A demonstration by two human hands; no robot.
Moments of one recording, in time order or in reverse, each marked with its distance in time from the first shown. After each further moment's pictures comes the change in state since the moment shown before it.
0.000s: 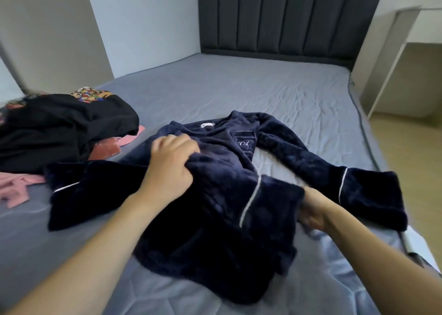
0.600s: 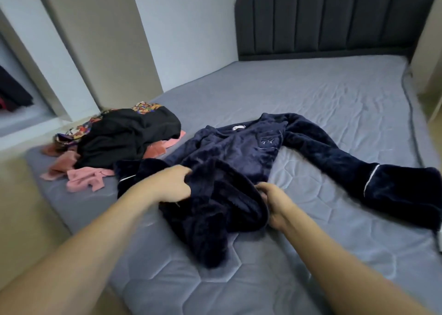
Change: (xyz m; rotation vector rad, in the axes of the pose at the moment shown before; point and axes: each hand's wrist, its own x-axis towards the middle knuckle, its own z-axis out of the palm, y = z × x) left_hand -0.030 0.015 -0.074 -0.008 -0.745 -0.635; right_hand -0.005 0.040 0.107 0.181 -0.125 0.116
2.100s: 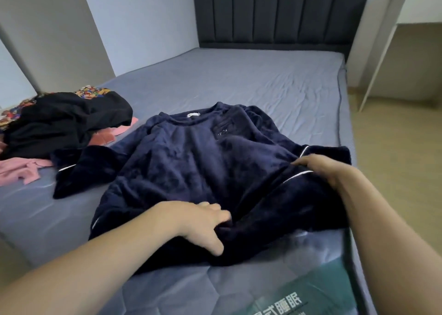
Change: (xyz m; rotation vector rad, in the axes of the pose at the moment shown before) left_hand -0.036 0.125 0.105 0.403 -0.611 0.413; right_hand -0.116 -0.120 -0.159 -0.788 0.470 -0.029
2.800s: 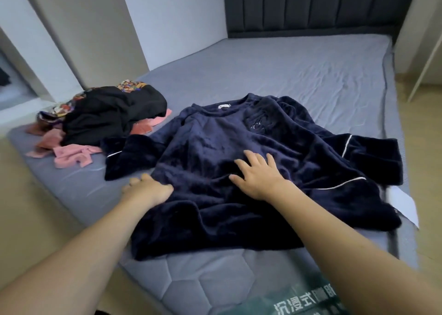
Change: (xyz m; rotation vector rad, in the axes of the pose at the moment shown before) left_hand -0.059 -0.121 0.036 -0.584 0.491 -1.067; right_hand -0.005 -0.018 0.191 -1.057 0.048 -0.786
